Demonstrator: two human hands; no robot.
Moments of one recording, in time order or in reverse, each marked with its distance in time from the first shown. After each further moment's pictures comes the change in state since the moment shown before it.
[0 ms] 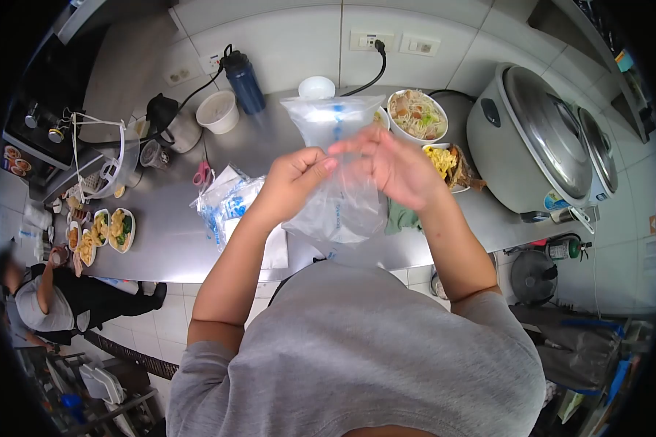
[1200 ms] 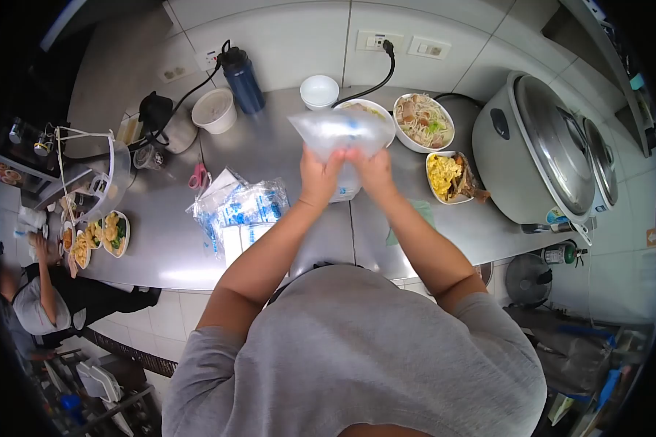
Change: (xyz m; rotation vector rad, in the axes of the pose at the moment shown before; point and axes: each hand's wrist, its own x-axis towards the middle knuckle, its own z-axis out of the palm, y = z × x) left_hand 0.076 -0.117 0.035 -0.140 0.500 0.258; right_hand 0.075 0.079 -0.116 -0.877 0.420 -0.500
